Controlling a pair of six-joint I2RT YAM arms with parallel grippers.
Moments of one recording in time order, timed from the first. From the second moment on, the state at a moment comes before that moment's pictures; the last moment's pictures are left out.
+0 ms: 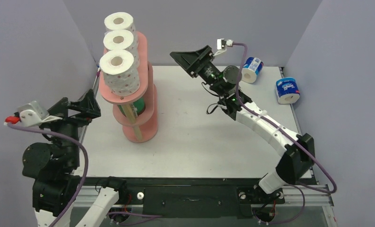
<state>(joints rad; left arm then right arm) -0.26 0.55 1.24 -0.44 -0.43 -0.30 0.66 1.62 1.47 0.56 -0.20 1.13</state>
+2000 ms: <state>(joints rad) -1.07 1.30 1.03 -0.36 -0.53 -0.63 0.23 0.89 0.56 -0.35 0.53 0.82</state>
